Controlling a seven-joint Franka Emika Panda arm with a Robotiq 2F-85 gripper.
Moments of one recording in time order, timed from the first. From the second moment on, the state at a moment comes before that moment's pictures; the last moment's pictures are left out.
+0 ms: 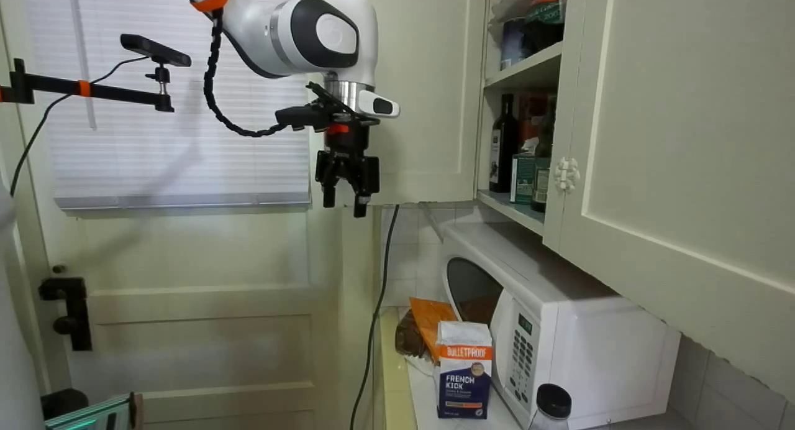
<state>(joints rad) 0.17 -0.33 0.19 -2.39 0.08 2.05 0.11</state>
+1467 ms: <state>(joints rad) 0.02 0.03 0.10 -2.41 -0.40 2.35 1.21</state>
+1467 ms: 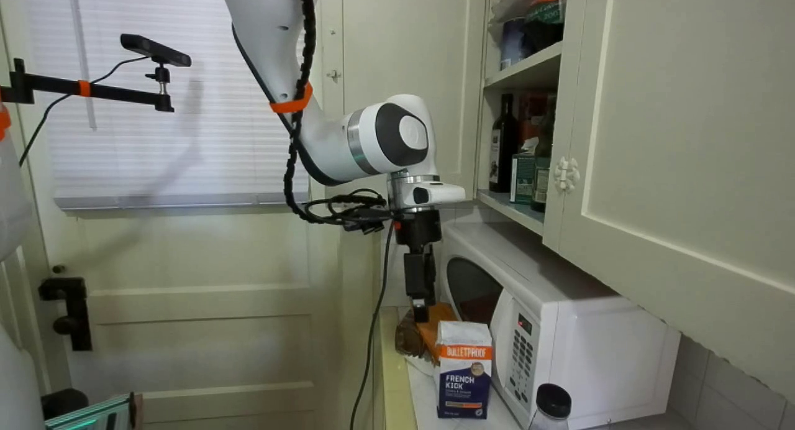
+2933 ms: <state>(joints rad) 0.05 0.24 0.04 -2.30 -0.34 2.56 1.15</state>
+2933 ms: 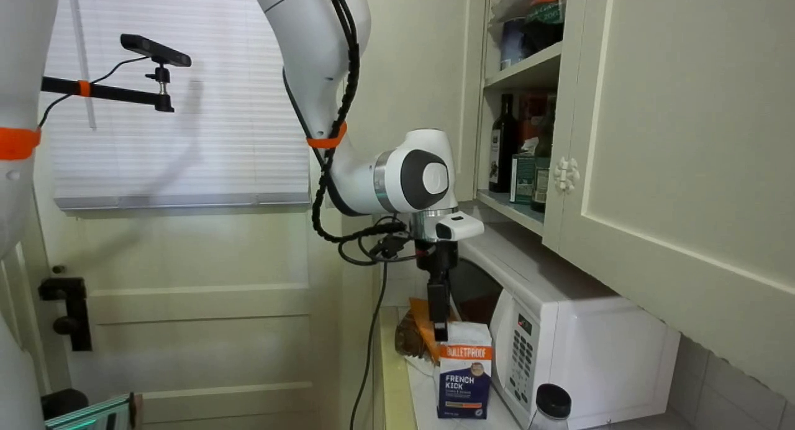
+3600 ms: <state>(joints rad) 0.12 0.32 -0.02 -2.25 -0.33 2.58 1.13</state>
